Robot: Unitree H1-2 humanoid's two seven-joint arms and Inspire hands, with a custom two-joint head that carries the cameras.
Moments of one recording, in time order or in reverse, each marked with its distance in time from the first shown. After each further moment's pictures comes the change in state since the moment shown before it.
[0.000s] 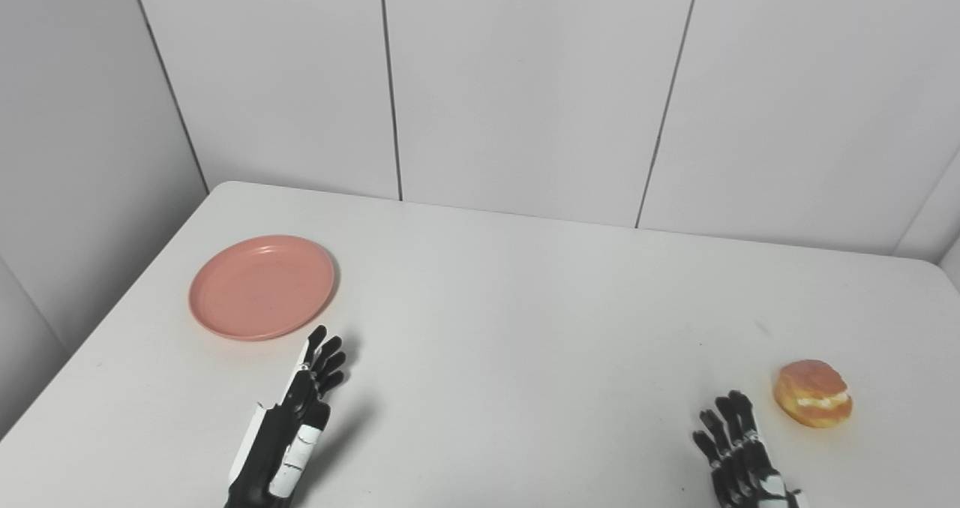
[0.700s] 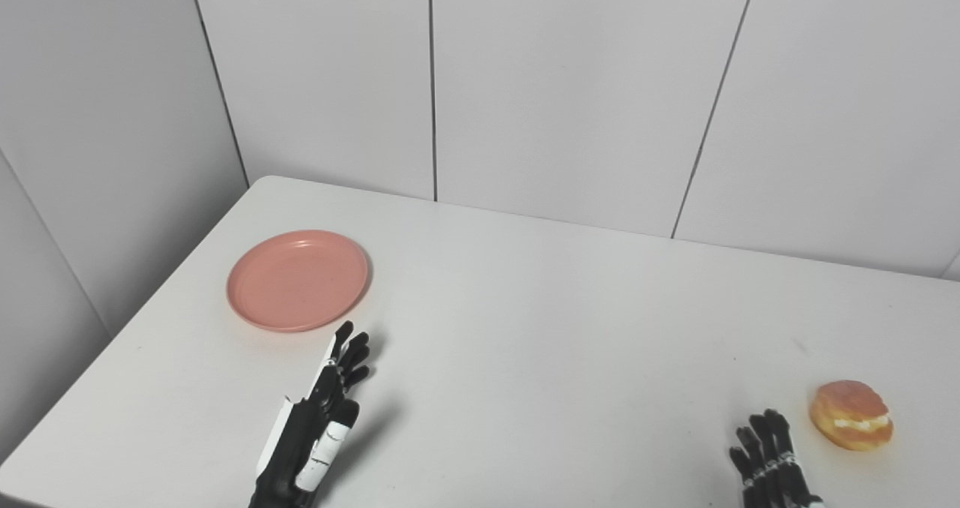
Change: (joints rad) left arm 0.000 -0.002 -0.017 0.007 -0.021 -0.003 0.033; right arm -0.003 -0.008 -0.006 0.020 0.026 -0.016 0.029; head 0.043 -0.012
